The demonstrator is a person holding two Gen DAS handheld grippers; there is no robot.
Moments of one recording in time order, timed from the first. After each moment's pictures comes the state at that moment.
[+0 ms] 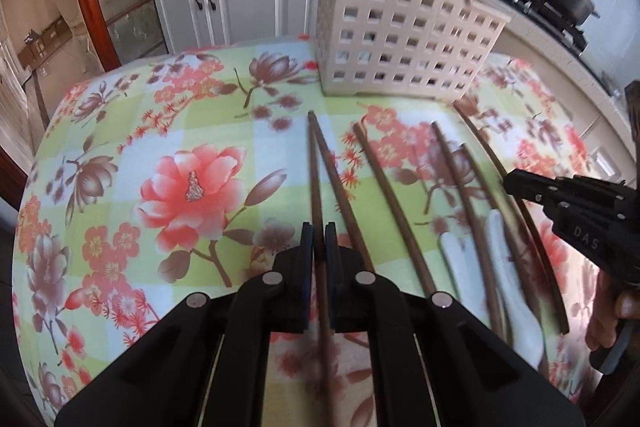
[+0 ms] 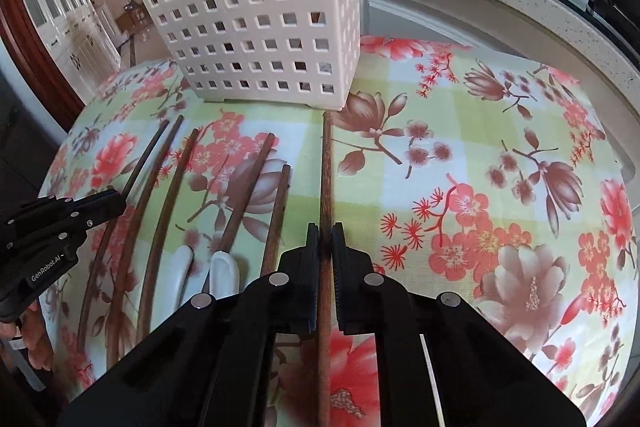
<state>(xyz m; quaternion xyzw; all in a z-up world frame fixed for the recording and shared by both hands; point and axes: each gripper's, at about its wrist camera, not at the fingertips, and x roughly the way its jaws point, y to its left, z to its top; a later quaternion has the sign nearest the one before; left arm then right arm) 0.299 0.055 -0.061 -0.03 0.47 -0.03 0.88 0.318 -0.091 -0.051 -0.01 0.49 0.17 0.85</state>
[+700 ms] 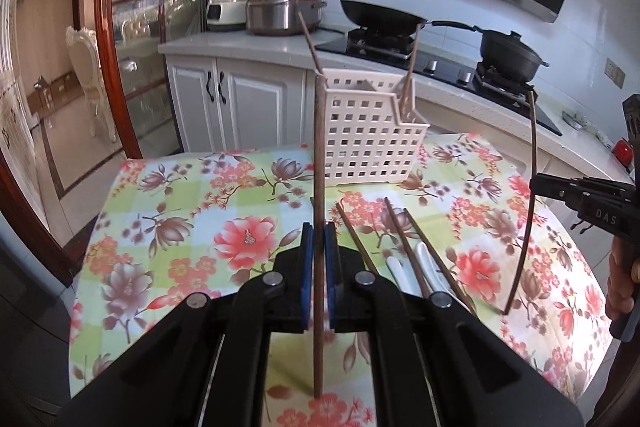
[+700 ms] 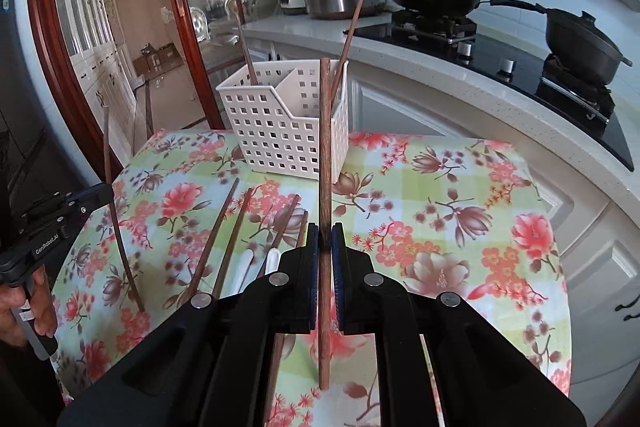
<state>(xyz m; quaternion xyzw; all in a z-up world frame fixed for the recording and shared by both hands) 0.194 0.066 0.044 -0.02 0.33 -0.04 0.94 0.225 -0.139 0.067 0.00 0.38 0.18 0.91</state>
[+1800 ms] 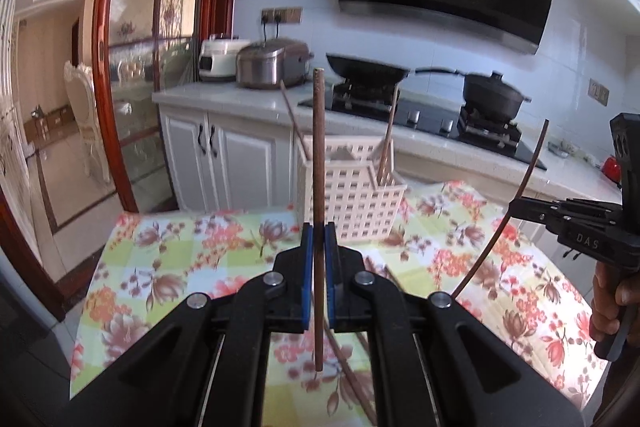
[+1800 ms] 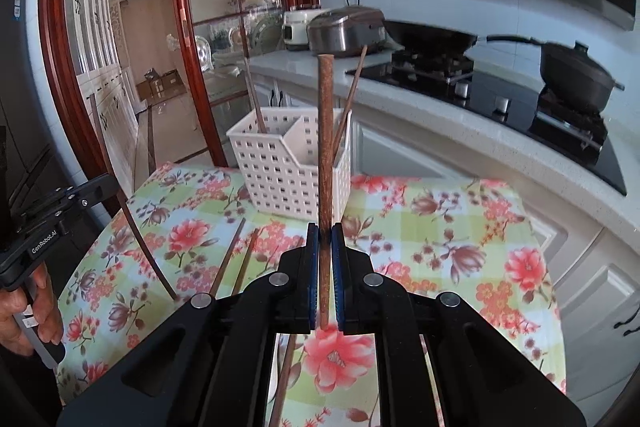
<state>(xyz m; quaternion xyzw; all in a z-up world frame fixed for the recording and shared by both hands) 0.193 0.054 0.080 -0.02 0.23 -0.06 0.97 0.223 -0.136 0.094 0.00 0.30 0.18 0.94</state>
